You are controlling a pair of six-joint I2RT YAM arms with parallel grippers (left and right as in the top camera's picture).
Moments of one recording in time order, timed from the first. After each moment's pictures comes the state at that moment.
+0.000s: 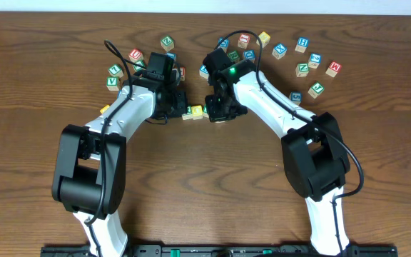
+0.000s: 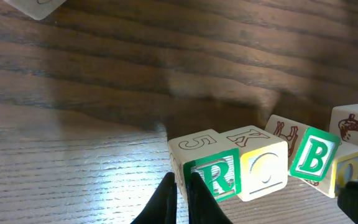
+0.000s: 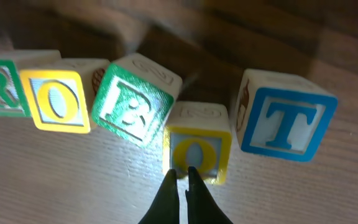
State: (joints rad) left arm -0.26 1.95 1.29 -0.59 0.24 -0.35; right arm 0.55 2.21 1.77 -0.99 -0.12 0.35
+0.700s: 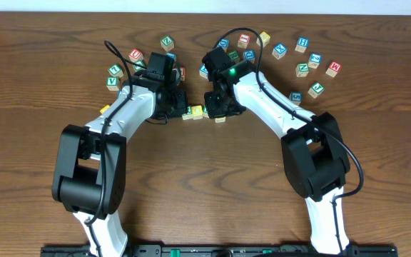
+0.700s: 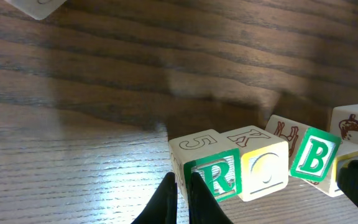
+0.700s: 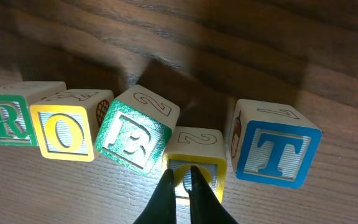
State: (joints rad) left arm -0.26 1.95 1.29 -0.59 0.23 -0.35; right arm 0.55 2.21 1.76 -0.93 -0.08 0.37
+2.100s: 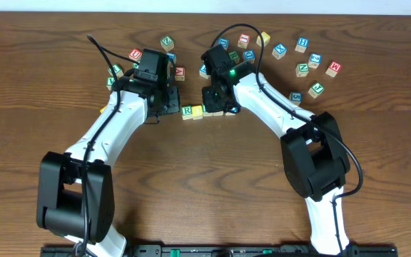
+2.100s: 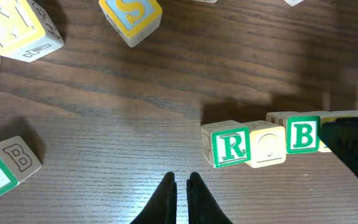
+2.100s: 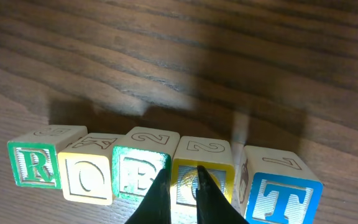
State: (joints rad) left arm -0.26 1.78 1.27 -0.66 0.07 -0.35; right arm 0.55 2.21 1.75 -0.80 -0.07 0.38
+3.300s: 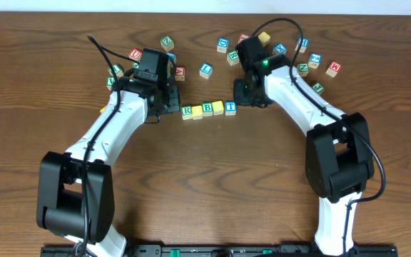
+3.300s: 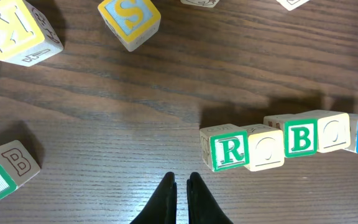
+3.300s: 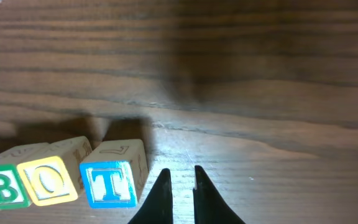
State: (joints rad) left arm -0.26 1.78 1.27 -0.65 0.07 -0.35; right arm 0.39 2.12 1.64 -0.84 0.00 0.42
